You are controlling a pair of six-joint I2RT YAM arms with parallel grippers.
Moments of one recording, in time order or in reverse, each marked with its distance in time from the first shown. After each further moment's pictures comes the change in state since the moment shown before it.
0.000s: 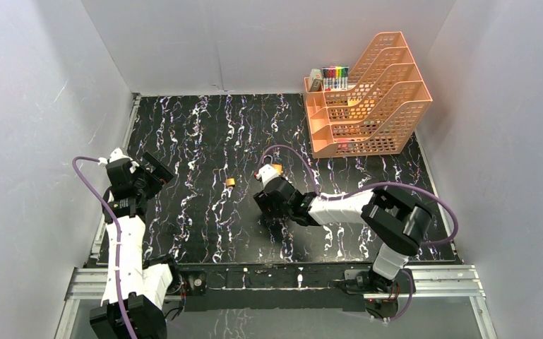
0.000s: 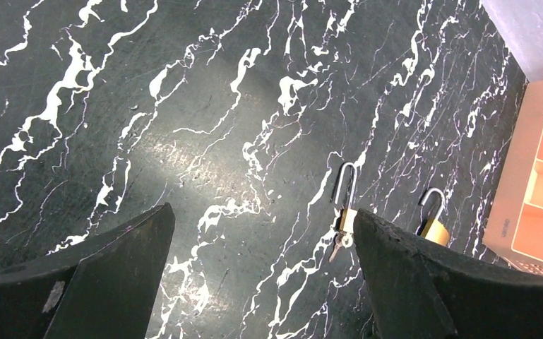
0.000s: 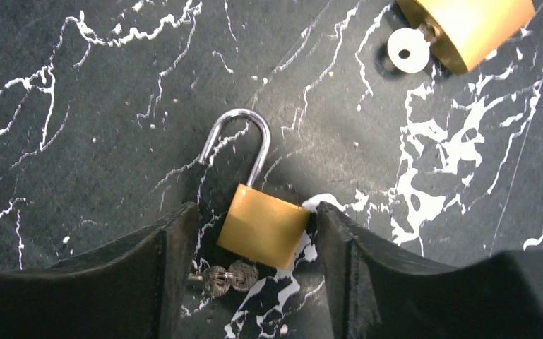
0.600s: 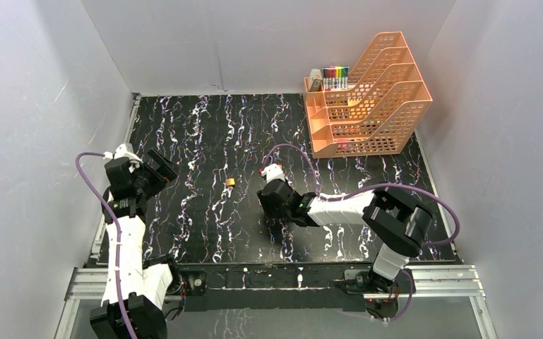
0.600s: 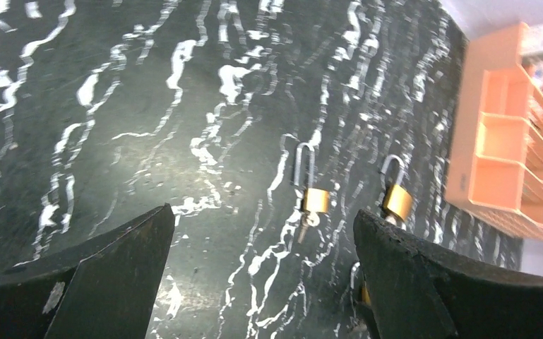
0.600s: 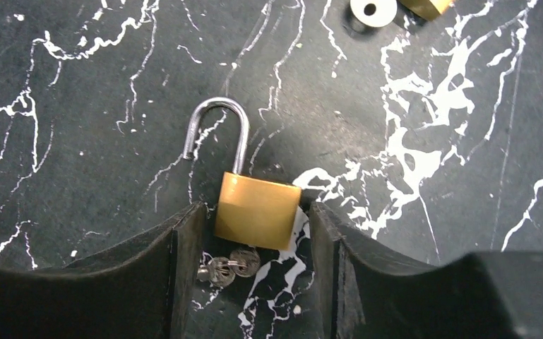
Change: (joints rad) left arm 0.000 -0.002 0.000 0.036 0.126 0.019; right arm 0.015 0.019 0.047 -0.082 0.078 0.169
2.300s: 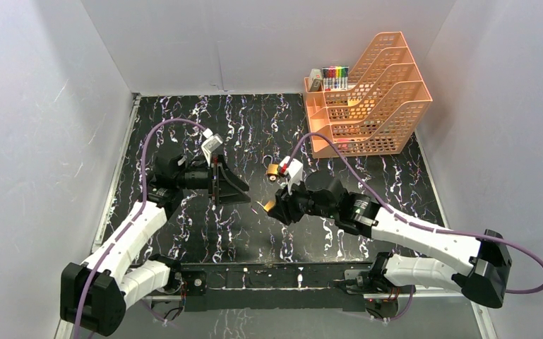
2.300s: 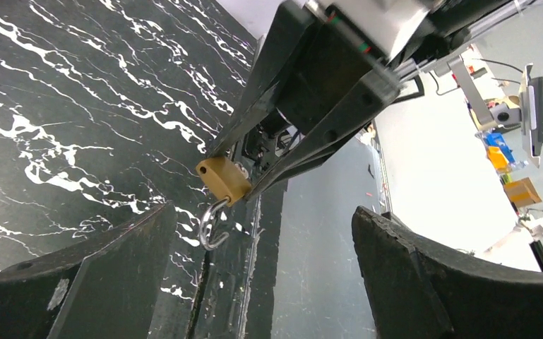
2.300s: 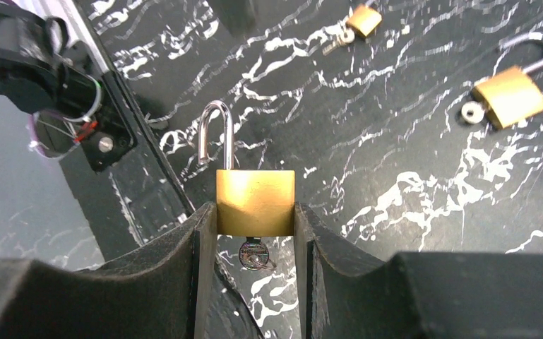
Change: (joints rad) left arm -0.589 0.180 0.014 0.508 0.953 -0.006; right arm 0.006 -0.634 -0.056 -0.224 -0.414 -0.132
